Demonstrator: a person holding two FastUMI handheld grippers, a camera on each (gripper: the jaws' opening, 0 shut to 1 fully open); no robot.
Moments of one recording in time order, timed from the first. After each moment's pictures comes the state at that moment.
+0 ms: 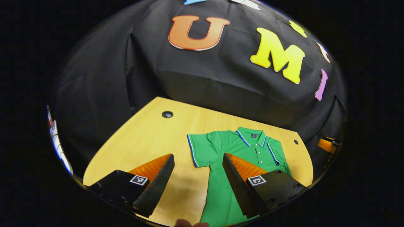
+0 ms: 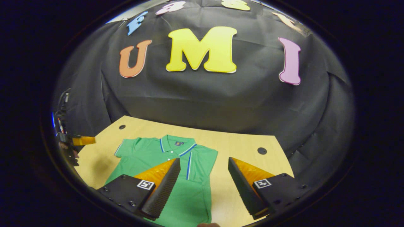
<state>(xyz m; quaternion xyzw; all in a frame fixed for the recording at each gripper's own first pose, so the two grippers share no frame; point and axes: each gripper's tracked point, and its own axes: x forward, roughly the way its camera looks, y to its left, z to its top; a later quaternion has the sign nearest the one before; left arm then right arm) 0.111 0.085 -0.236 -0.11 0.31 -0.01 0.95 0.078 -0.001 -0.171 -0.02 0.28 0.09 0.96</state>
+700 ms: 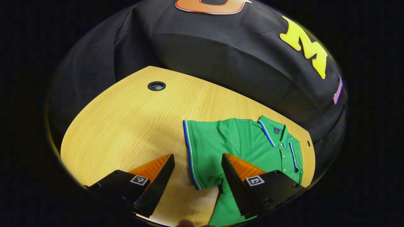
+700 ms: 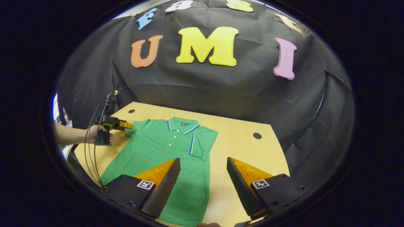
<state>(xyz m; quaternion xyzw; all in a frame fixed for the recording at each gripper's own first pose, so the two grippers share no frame) 0.197 0.085 -0.340 -0.14 0.37 0.01 0.92 -0.004 -0.024 -0.186 -0.04 0.32 0.10 0.94</state>
